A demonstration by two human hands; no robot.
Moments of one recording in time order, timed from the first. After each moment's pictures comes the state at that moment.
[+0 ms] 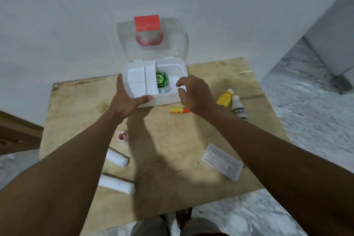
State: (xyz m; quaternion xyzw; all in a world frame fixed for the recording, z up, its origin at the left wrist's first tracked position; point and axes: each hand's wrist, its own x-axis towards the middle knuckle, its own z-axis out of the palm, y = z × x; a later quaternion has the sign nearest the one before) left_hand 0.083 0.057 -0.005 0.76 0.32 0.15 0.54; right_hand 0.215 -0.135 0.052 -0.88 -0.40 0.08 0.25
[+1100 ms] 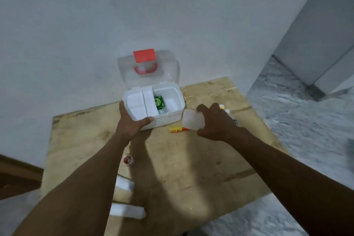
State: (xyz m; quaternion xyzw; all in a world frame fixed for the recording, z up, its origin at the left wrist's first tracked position) left_hand 0.079 0.050 0.000 0.74 0.33 0.14 0.57; right_hand 0.190 -0.198 0.083 -0.93 -0.31 0.17 0.06
